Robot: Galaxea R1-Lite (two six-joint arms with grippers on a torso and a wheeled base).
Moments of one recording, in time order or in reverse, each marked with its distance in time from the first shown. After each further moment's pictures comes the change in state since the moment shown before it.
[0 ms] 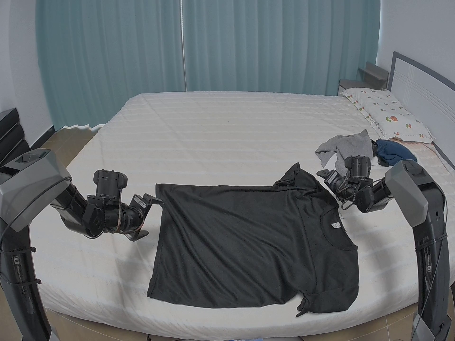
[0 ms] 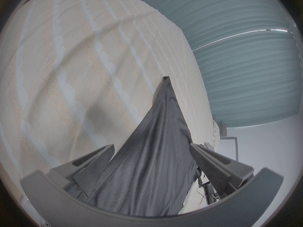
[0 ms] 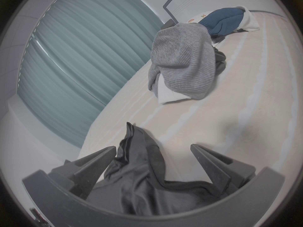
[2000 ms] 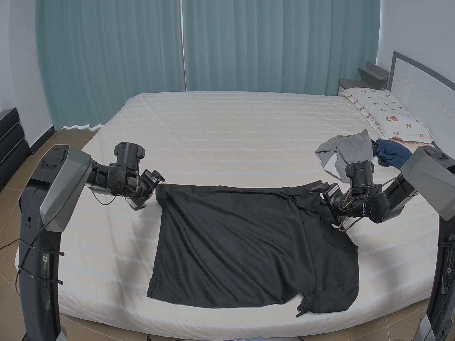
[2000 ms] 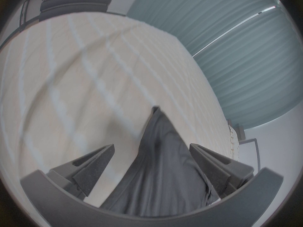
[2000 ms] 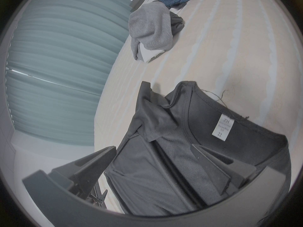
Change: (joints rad) left arm 0.019 0.236 -0.649 0.477 0.157 0.142; right arm 0.126 -0.301 0.439 0.060 0.075 0.366
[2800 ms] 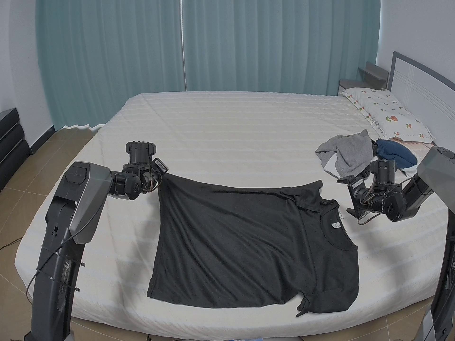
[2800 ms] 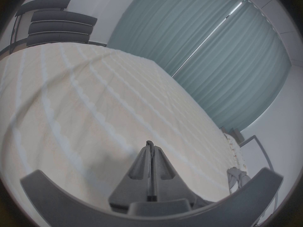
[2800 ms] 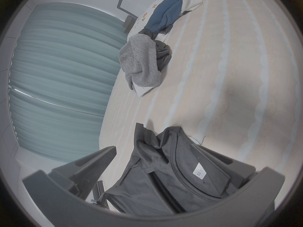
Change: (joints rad) left arm -0.033 0.248 -0.379 -0.143 0.208 0.175; right arm -0.150 -0.031 0.084 -0.154 -0.010 0.048
